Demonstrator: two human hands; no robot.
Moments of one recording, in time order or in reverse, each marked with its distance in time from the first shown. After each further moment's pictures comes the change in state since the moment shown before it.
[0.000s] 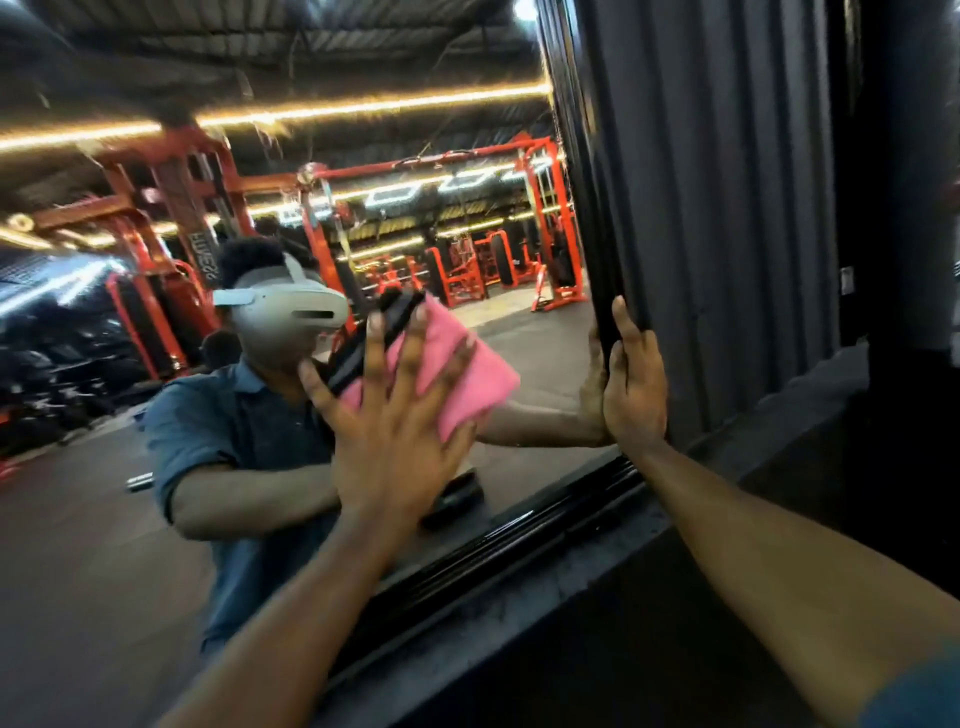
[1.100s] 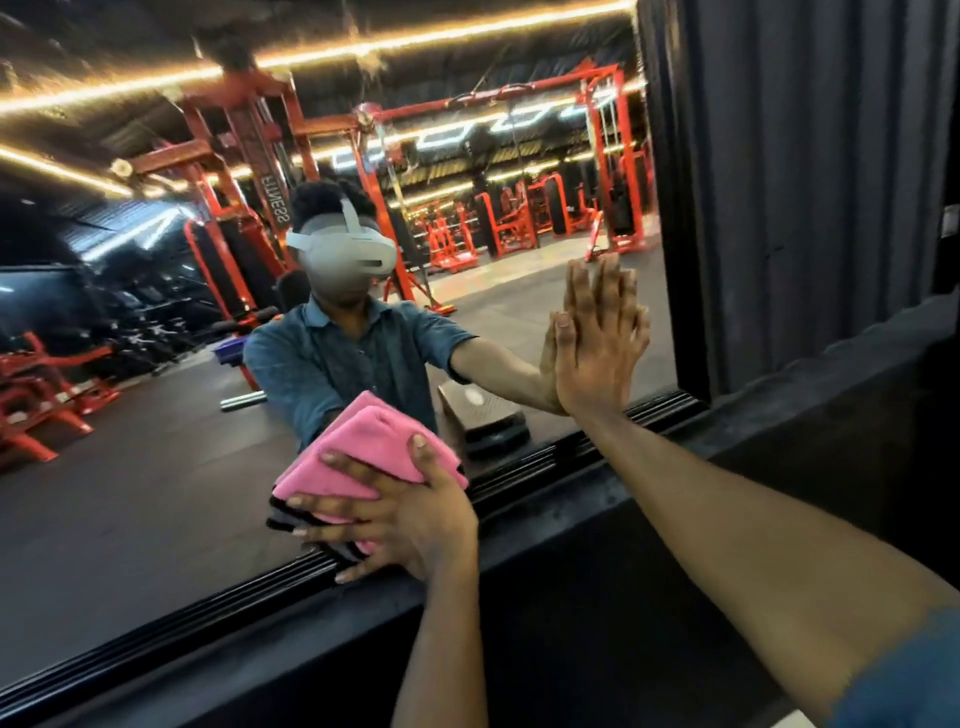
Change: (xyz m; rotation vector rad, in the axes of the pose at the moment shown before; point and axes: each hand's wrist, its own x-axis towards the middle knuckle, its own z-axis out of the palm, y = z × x) left_hand -0.131 0.032 0.003 -0.451 -0.170 -1.378; right_hand -0.073 -0.103 0.050 -0.297 -0.085 -0.097
